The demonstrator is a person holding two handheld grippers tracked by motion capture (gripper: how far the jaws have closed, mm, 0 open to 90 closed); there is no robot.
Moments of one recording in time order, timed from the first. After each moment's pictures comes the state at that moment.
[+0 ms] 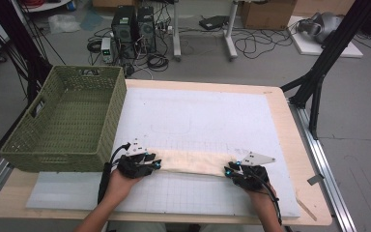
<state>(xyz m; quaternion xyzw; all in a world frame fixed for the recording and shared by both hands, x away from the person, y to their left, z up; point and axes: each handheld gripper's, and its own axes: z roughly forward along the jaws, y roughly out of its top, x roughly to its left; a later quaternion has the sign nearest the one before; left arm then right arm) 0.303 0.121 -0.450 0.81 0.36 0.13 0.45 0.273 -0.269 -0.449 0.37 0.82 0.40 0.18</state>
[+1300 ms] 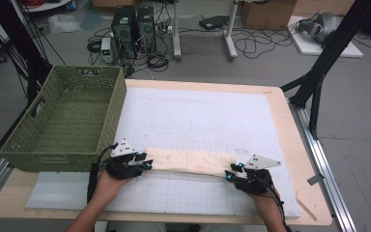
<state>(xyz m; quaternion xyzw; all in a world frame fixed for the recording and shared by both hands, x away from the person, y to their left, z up) 0.295 0.151 -0.437 0.79 0.36 0.13 0.48 0.260 -0.274 -0.439 0.35 0.82 0.42 0.17</state>
